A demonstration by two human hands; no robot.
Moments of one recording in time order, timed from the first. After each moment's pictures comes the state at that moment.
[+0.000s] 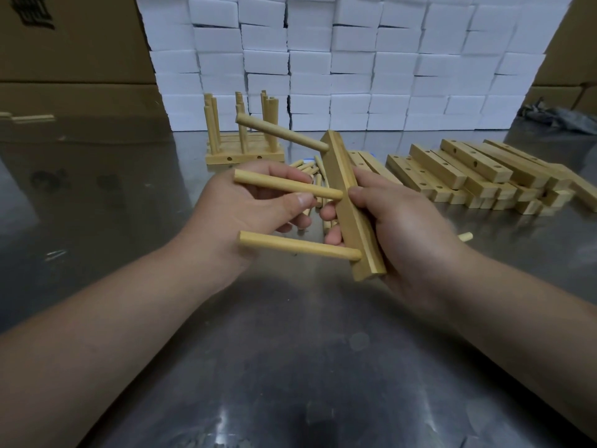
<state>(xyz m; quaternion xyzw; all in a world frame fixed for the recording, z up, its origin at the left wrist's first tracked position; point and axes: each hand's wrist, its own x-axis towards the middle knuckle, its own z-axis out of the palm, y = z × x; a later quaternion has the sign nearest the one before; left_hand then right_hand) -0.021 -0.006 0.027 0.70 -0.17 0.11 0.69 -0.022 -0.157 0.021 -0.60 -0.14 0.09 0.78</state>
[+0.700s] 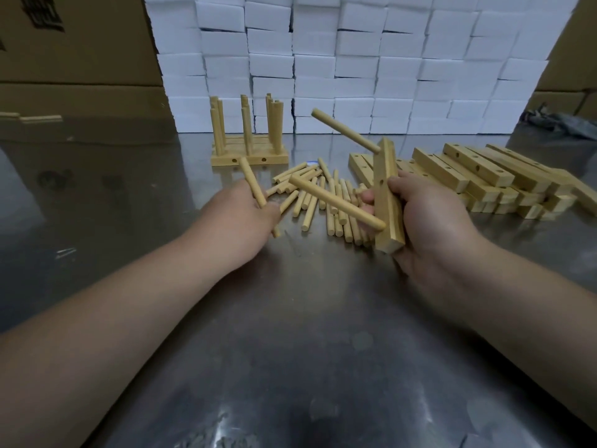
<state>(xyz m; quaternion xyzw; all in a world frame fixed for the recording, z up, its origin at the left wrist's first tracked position) 0.012 0.012 0.009 0.93 0.00 0.13 0.36 -0.006 -0.165 0.025 -0.54 0.05 -0.04 0.84</state>
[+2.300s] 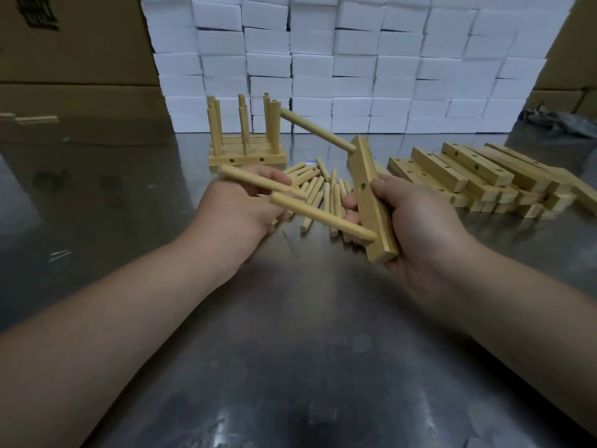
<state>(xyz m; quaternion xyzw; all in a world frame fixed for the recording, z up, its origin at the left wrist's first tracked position) 0.001 0.000 0.017 0.74 -0.08 0.12 0.66 -0.011 -0.162 0.022 -0.53 -0.01 0.02 0.85</state>
